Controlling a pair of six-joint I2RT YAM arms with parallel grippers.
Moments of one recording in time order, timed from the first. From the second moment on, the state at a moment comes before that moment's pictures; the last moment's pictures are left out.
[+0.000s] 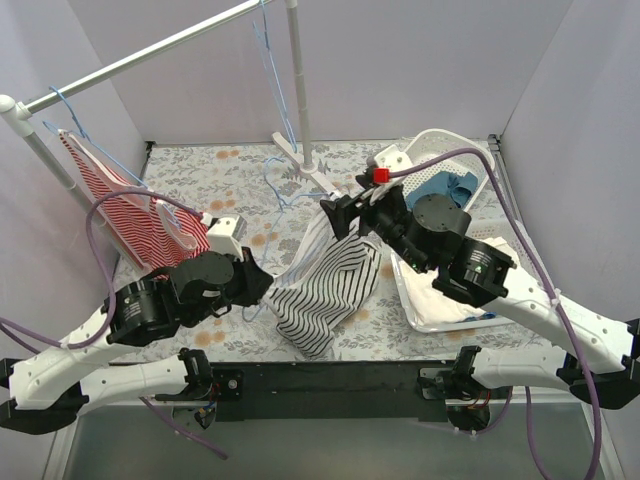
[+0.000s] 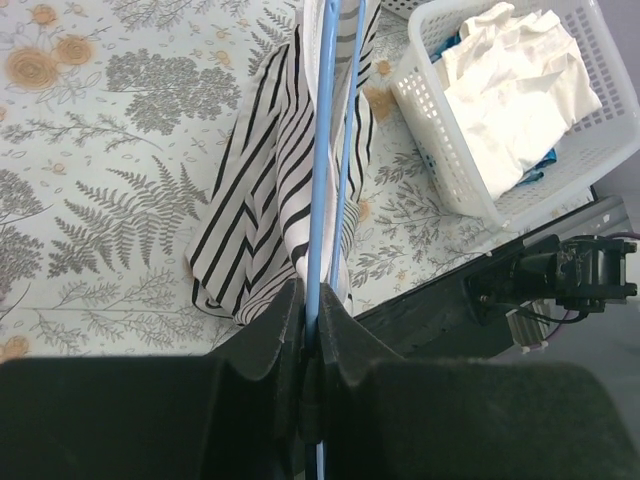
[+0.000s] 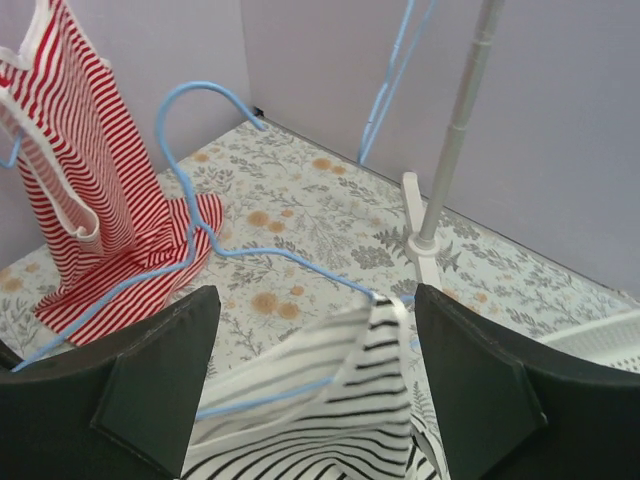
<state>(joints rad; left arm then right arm) -1.13 0.79 1.13 -0.89 -0.43 -0.74 1.11 1.12 1.33 -0.19 0.38 -0.04</state>
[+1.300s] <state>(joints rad) -0.84 1.39 1.88 -1.20 -1.09 -0.58 1.11 1.06 1.30 -0.30 0.47 0.14</state>
